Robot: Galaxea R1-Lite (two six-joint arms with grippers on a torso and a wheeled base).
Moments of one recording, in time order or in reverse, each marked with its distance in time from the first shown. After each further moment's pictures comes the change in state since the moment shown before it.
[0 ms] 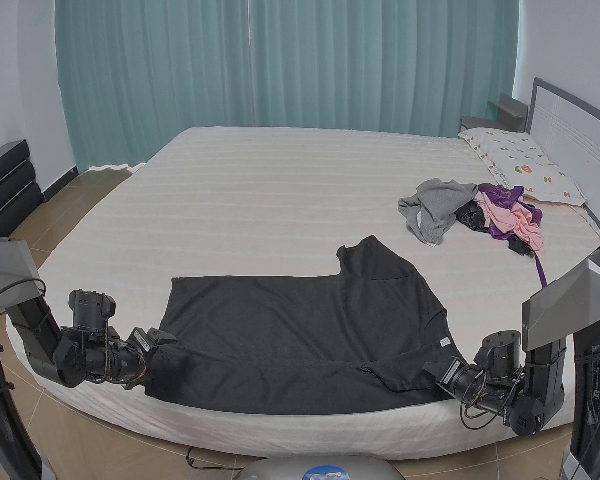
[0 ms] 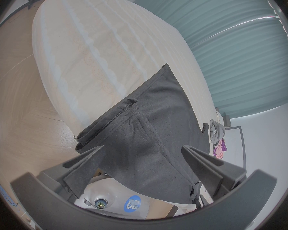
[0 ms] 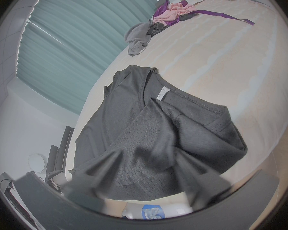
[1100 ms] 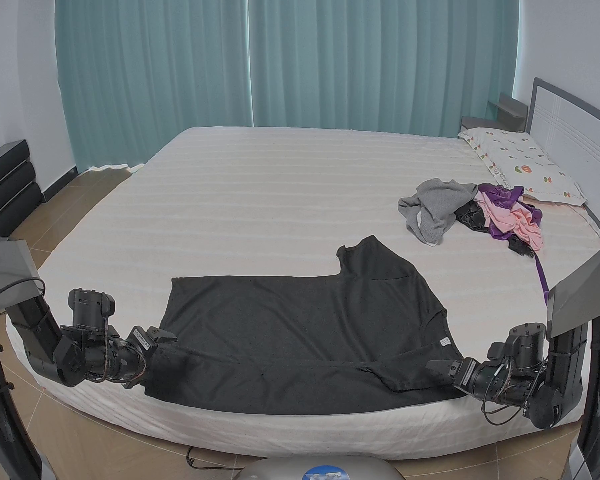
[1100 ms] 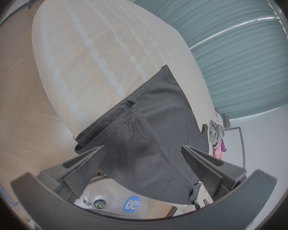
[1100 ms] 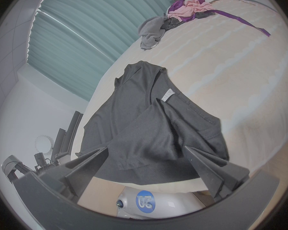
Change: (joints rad) left arm 0.002 -0.001 -0.005 0.000 -0.001 -0.005; right arm -0.133 -0.062 0.071 -0.001 0.254 -0.191
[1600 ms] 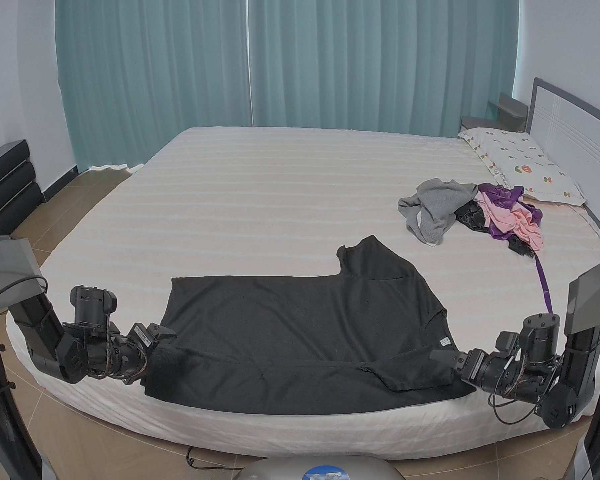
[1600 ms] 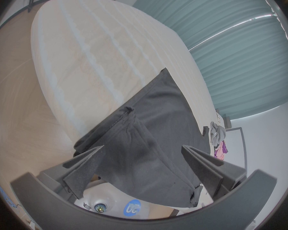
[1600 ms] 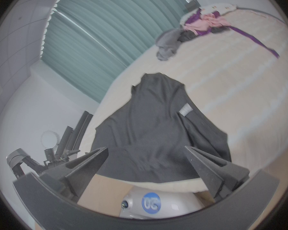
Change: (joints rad) left arm -0.001 0.015 -0.031 0.005 0.031 0.015; right arm 0.013 -0.140 0.038 0.005 0.014 -0.032
